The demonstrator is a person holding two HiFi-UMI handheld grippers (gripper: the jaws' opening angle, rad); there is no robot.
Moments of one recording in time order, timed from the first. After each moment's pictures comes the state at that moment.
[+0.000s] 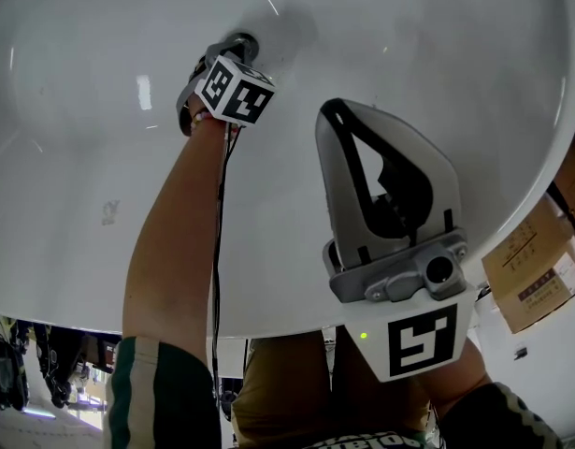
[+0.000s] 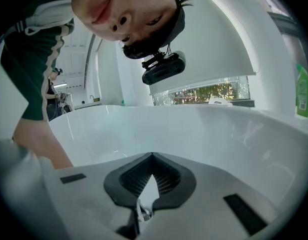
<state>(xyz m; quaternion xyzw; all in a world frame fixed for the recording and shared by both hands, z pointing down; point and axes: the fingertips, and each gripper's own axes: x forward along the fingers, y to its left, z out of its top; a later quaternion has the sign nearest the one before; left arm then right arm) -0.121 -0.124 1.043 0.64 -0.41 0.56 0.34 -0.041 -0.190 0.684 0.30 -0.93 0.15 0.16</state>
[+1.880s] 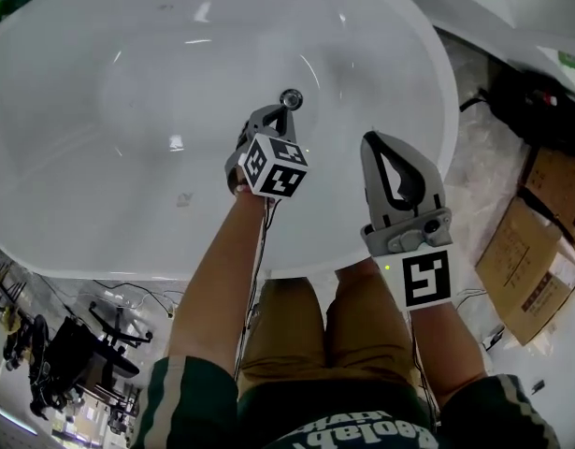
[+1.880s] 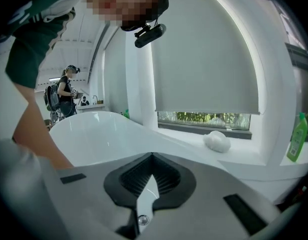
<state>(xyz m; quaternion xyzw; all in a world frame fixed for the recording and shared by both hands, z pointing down) -0.125 -0.144 0.794 0.69 -0.49 0.43 0.31 -0.040 -0.179 0.554 0.31 -0.93 0.10 0.18</state>
